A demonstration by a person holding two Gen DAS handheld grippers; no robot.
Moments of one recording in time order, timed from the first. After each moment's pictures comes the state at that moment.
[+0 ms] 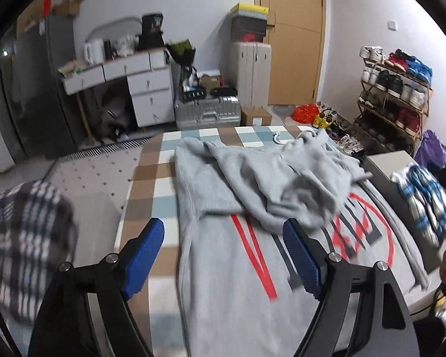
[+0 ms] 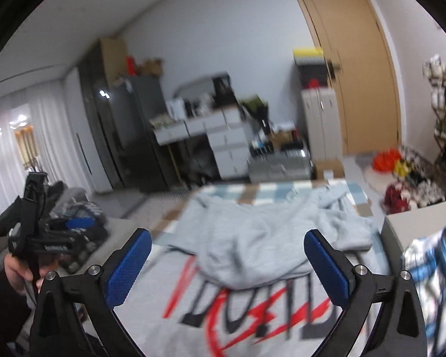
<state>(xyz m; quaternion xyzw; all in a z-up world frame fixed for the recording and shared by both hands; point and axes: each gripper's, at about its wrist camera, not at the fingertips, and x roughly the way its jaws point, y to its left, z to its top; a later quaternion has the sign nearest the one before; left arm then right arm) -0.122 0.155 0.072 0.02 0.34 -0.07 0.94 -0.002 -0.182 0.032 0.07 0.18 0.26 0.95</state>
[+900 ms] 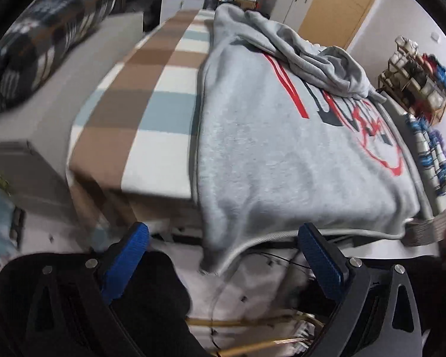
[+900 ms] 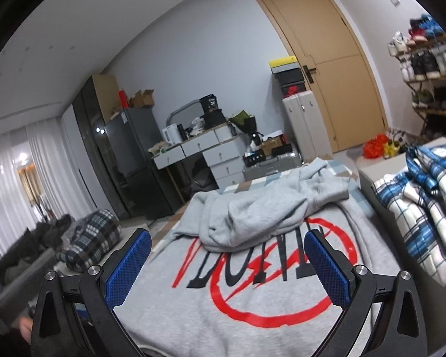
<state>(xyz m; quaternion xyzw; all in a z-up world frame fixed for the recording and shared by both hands) -0.191 0.204 -0.084 -0.11 0.49 -0.04 0.86 -0.072 -0.250 -0.038 0.16 0.16 0.24 0.94</state>
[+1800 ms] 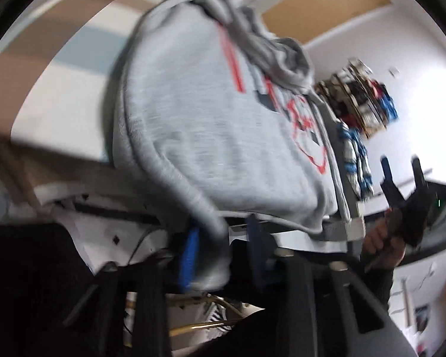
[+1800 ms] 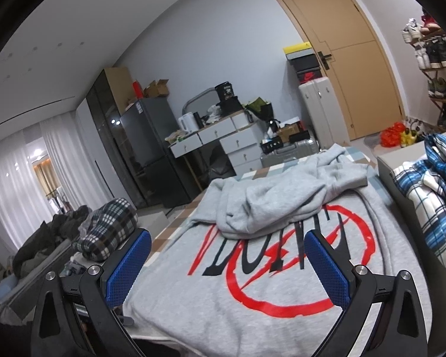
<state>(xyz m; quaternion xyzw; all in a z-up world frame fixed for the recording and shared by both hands) -0.209 0.190 -0.107 -0.27 0.50 -0.23 0.79 -0.071 -0.241 -0.042 0.15 0.19 0.29 0.93</state>
